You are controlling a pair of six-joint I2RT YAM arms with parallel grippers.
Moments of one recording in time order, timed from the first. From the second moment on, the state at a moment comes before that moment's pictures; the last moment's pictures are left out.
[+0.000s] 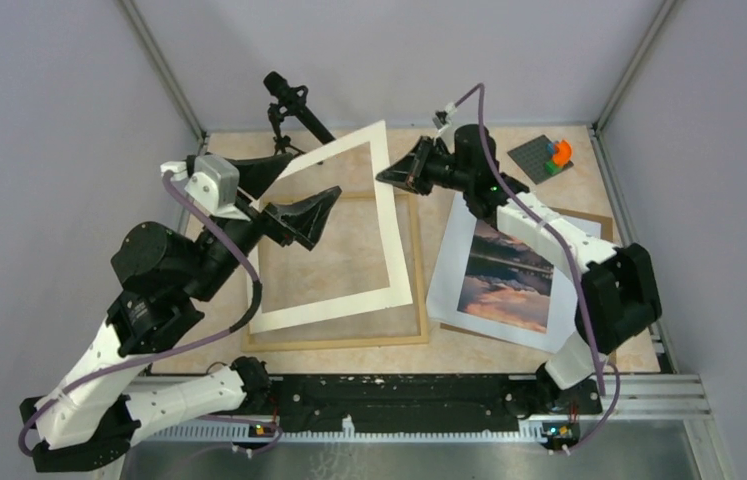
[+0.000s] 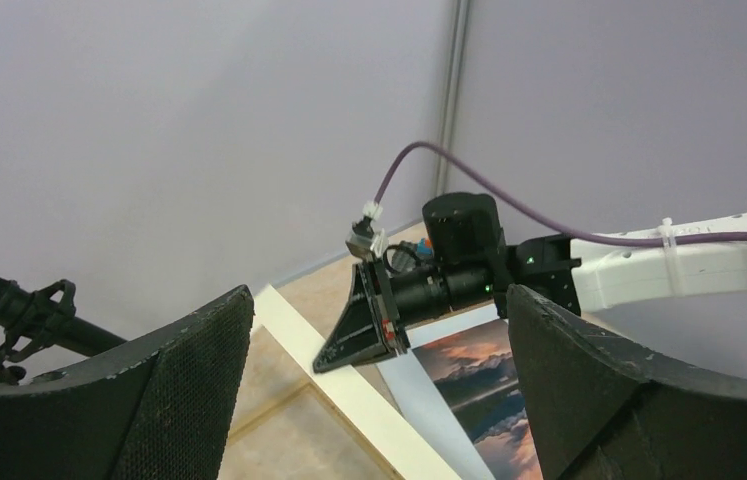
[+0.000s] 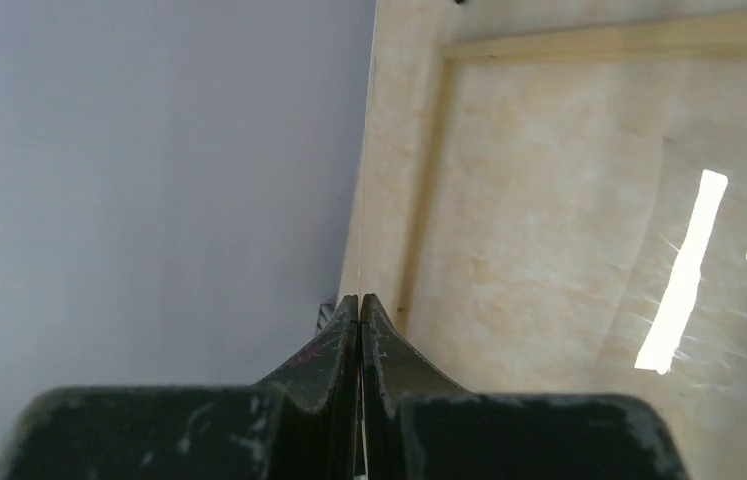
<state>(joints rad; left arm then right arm) -0.95 0.80 1.34 -0.22 -0.21 0.01 0.54 1.61 1.30 0.08 -0.49 1.00</state>
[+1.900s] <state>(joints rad) -0.95 0.95 1.14 -0.22 -0.43 0.01 0.44 1.79 1.33 -0.40 -0.17 0.44</state>
